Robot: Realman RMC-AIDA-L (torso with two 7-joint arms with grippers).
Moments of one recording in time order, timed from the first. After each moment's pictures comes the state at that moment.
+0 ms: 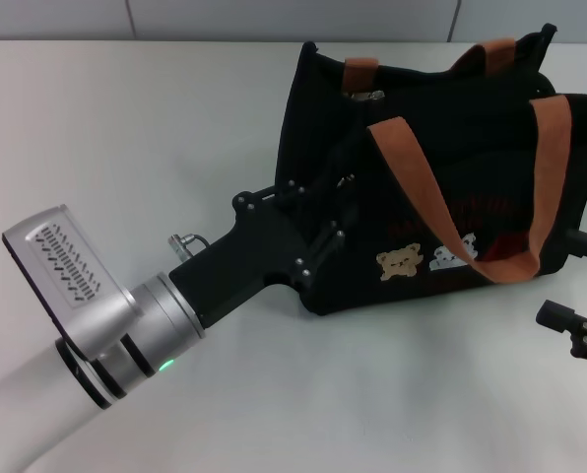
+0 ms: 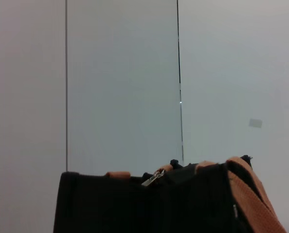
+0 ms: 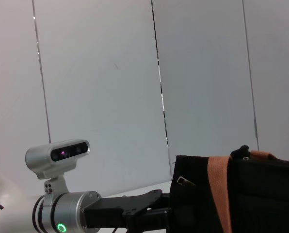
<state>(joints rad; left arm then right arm) -0.57 -2.08 0.31 -0.32 1.79 1.41 -0.15 0.31 2.05 -0.22 -0.55 -2.15 -1.99 0.90</state>
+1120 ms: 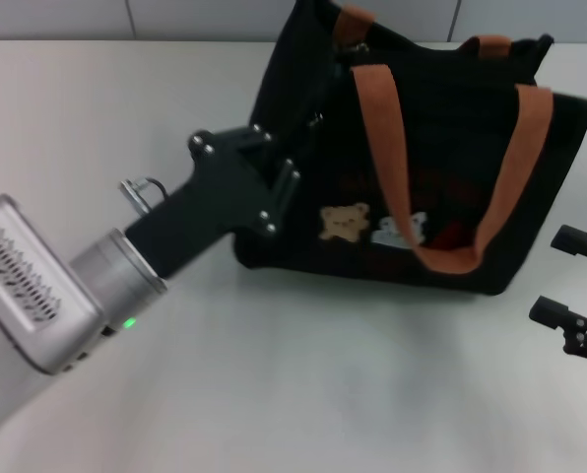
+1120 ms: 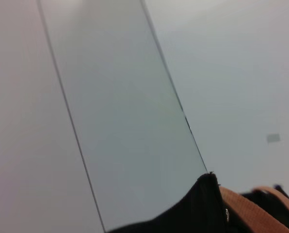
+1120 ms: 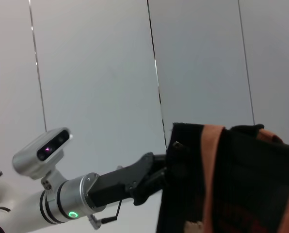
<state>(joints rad) -0.57 -2.08 0.26 -0.20 1.79 1.58 0.08 0.31 2.07 -0.22 -0.53 -2.13 -1.99 0.90</state>
